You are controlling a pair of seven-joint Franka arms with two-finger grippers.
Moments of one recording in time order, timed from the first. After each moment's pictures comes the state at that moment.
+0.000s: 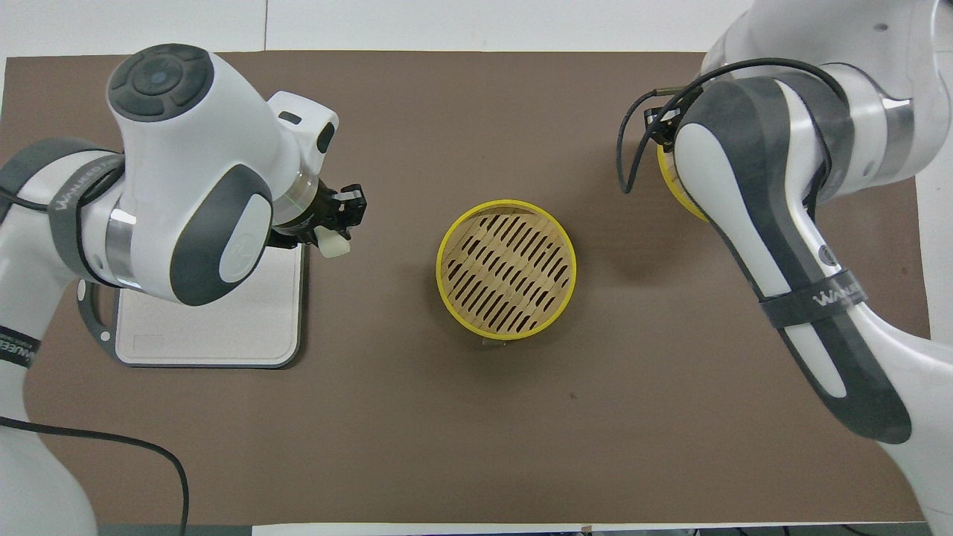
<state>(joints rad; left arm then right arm) -0.46 0.25 0.02 -1.57 -0.10 1.74 -0.71 0.17 0.46 0.00 -1.24 0.02 1.72 0.13</state>
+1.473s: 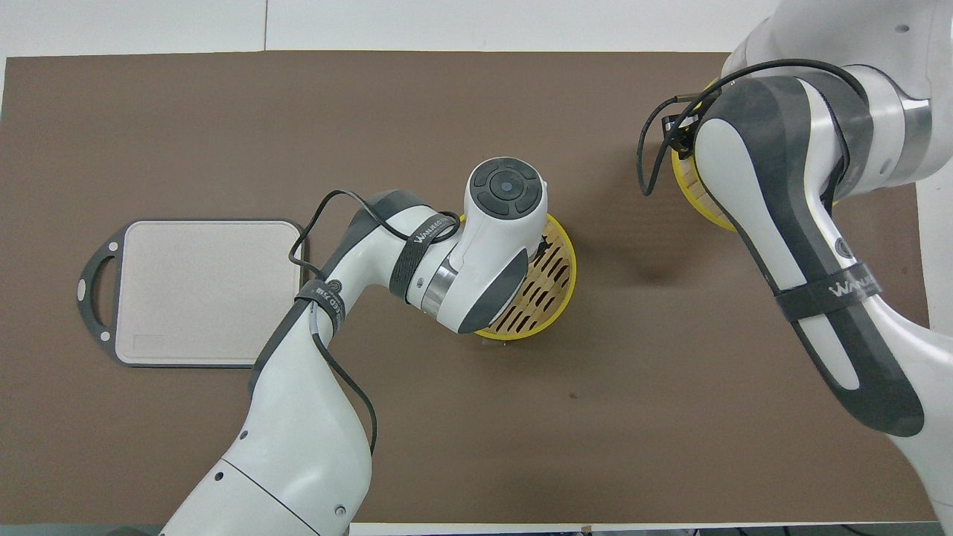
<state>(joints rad) -0.75 0.60 0.01 -1.44 -0.12 1.97 -1.06 0.16 0.45 0.01 -1.27 0.02 1.72 0.11</state>
